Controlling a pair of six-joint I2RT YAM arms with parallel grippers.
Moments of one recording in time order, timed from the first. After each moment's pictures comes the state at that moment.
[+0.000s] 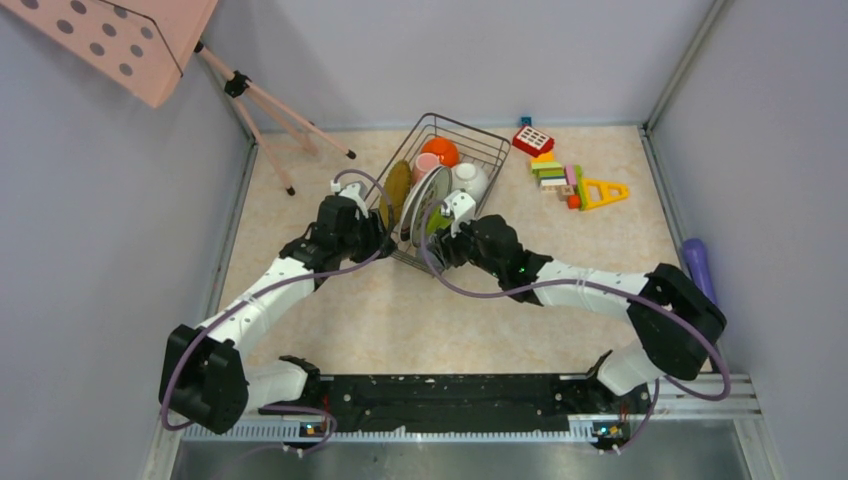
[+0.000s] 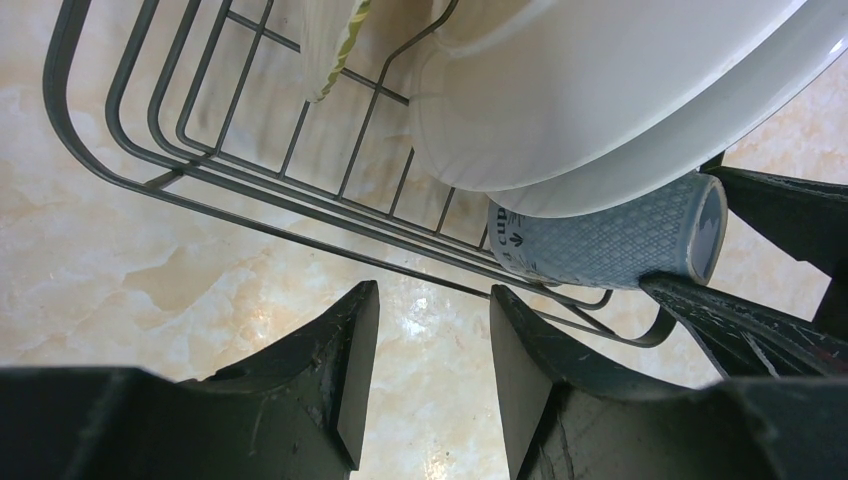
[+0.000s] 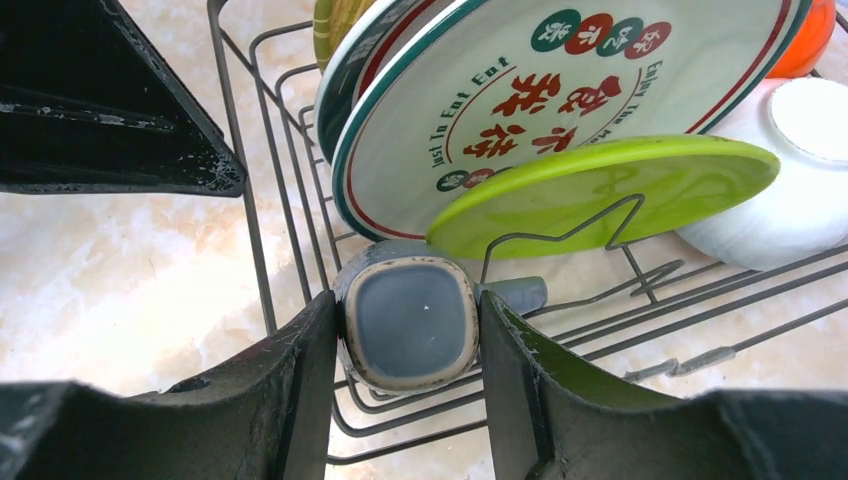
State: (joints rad) left arm -0.40 1.21 0.81 -0.29 0.12 -0.54; right arm 0.85 1.48 0.79 0.38 0.05 0.03
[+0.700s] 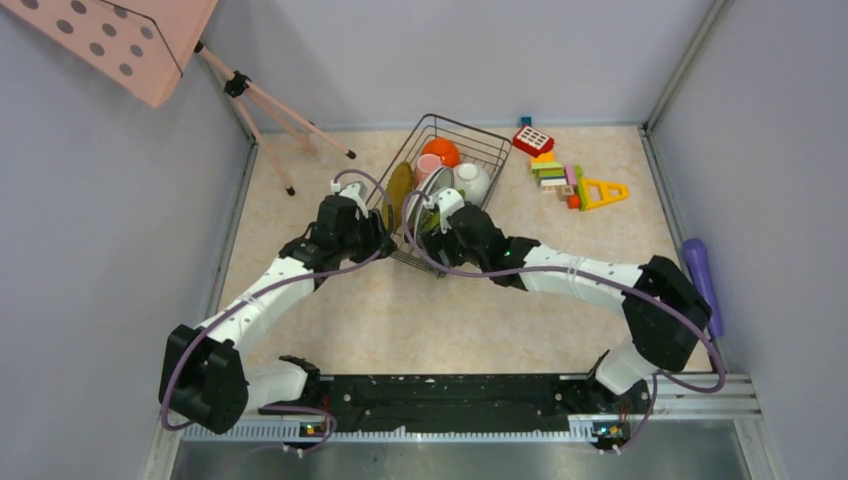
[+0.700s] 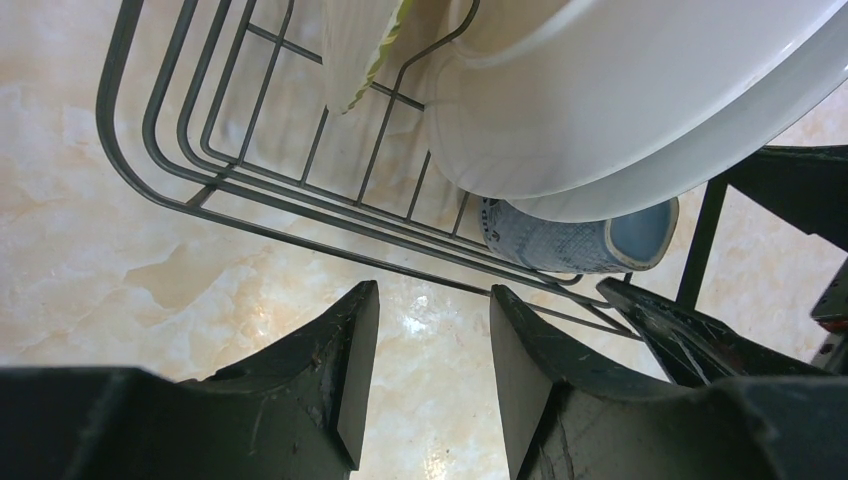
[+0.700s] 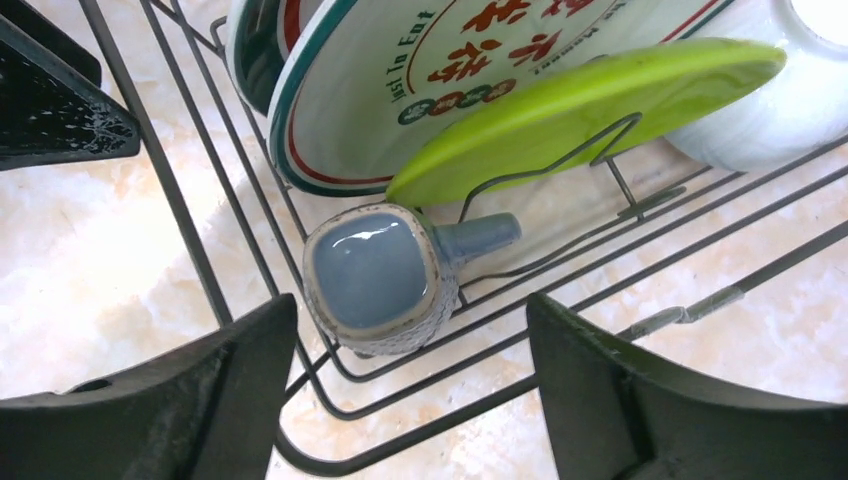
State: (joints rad) left arm -0.40 1.21 0.81 -0.30 0.12 -0.54; right arm 0.89 1.55 0.97 0.02 0.20 0.06
